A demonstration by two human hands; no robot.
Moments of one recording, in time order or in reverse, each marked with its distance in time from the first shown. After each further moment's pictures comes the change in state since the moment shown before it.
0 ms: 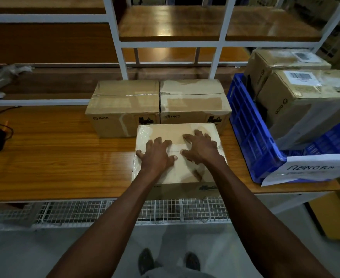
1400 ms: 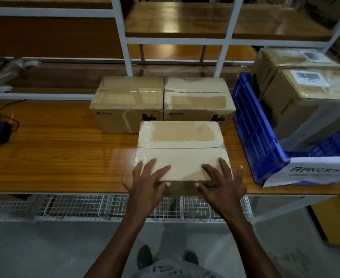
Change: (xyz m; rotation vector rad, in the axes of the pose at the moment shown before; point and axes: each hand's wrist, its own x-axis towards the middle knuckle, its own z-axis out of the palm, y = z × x) left_hand -0.095 -0.051 0.049 -0.119 0.191 0.073; right_hand -0.122 0.059 0.078 0.314 0.333 0.044
